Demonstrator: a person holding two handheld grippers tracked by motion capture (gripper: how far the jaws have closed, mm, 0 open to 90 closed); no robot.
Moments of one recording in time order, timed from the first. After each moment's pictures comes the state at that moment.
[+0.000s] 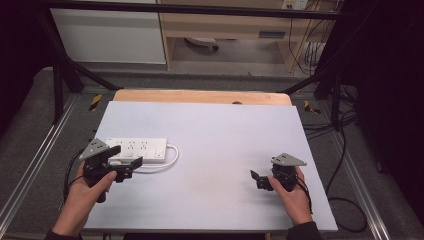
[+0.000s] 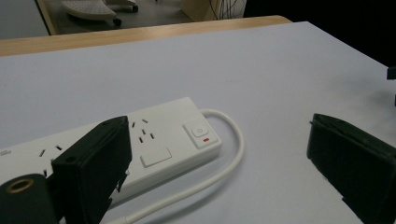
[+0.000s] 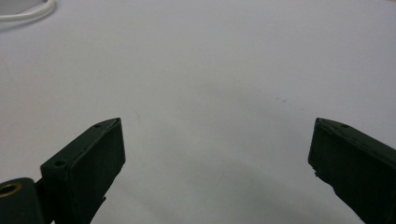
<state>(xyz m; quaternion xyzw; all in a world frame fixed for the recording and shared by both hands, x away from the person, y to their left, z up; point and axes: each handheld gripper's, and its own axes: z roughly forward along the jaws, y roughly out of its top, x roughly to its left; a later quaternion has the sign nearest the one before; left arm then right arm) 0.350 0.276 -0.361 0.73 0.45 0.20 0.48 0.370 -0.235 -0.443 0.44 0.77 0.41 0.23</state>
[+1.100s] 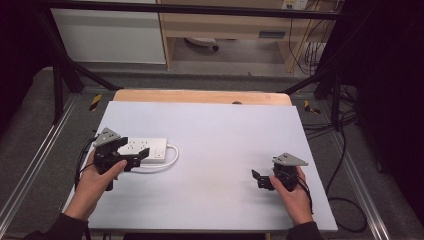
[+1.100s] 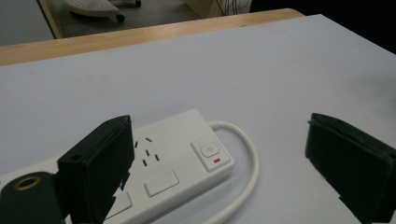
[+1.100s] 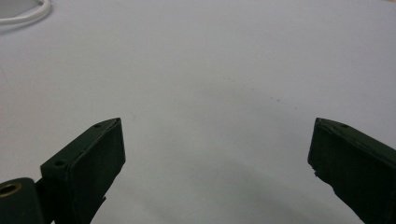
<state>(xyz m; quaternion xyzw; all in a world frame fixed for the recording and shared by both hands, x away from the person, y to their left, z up) 0.382 0.262 -0.361 0.74 0.45 0.21 0.46 0.371 -0.238 -0.442 0.44 0.76 0.41 0.23</state>
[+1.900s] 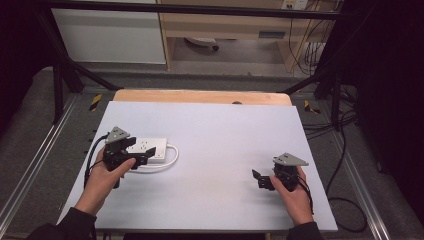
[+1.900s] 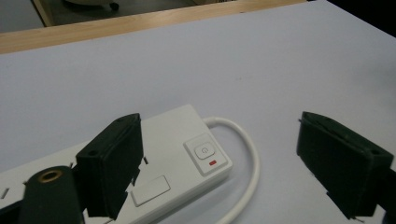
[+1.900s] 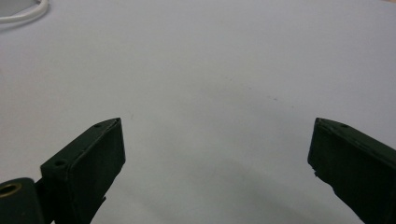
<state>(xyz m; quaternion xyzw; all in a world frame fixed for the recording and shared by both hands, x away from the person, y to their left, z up) 0.396 0.247 -0.372 0.75 0.45 0.20 0.44 0.370 -0.239 -0.442 0.45 0.76 0.41 0.23</state>
